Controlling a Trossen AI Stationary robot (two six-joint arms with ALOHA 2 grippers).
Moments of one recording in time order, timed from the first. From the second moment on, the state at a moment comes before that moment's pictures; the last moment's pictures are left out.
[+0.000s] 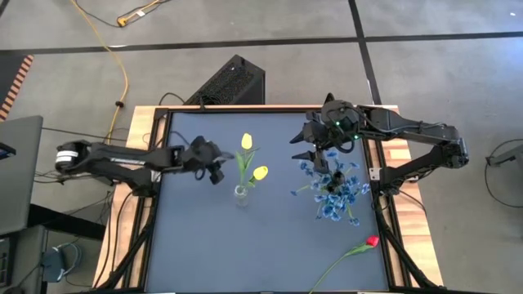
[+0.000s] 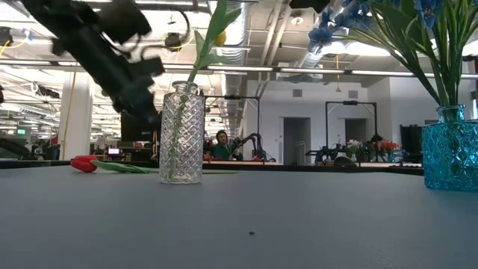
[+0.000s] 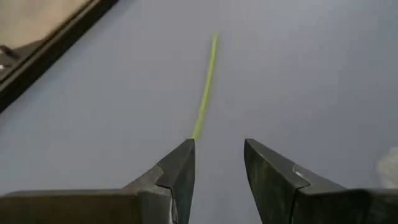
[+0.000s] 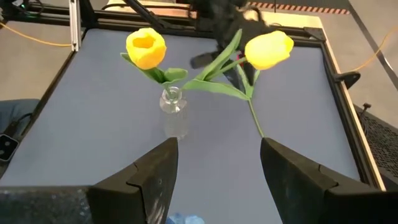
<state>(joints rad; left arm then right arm) 0.17 1.15 0.50 -0.10 -0.33 -0.19 -0.14 1.28 1.43 -0.75 -0.15 -0.17</state>
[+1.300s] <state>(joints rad) 0.49 1.22 0.58 -0.13 -0.20 -0.07 0.05 1.32 1.43 -0.73 -0.10 -0.11</state>
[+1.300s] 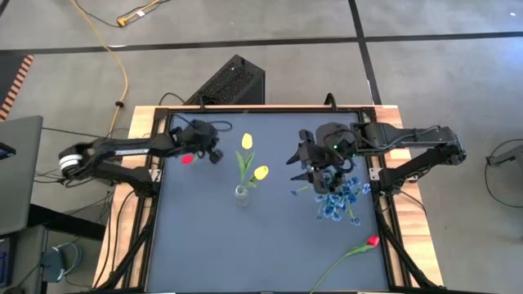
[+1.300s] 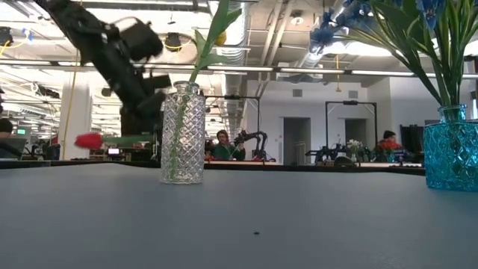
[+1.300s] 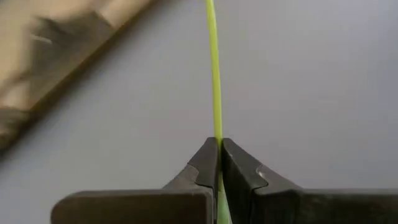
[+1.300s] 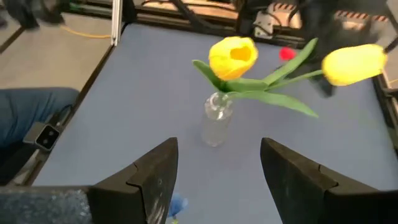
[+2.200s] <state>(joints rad) 0.07 0.91 0.66 0.53 0.07 -0.60 0.19 1.36 1.51 -0.64 0.35 -1.22</state>
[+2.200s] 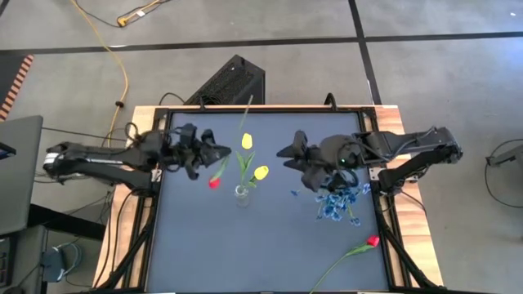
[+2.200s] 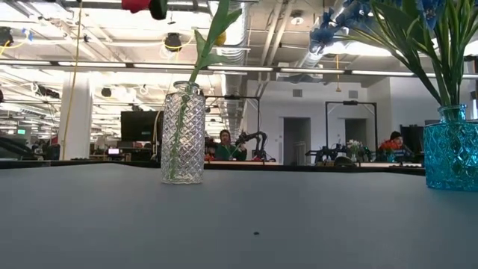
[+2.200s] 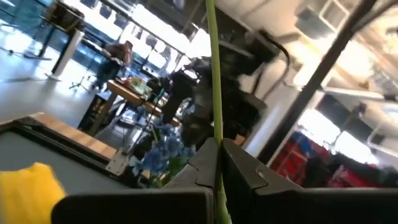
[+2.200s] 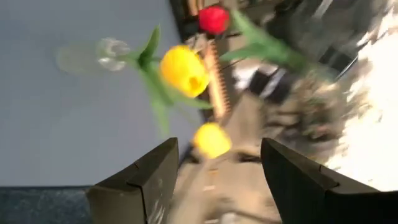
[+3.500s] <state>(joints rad) 0.02 1.10 0.77 0.50 -0.04 -0.65 0.01 1.49 1.51 -0.11 0.42 -1.86</state>
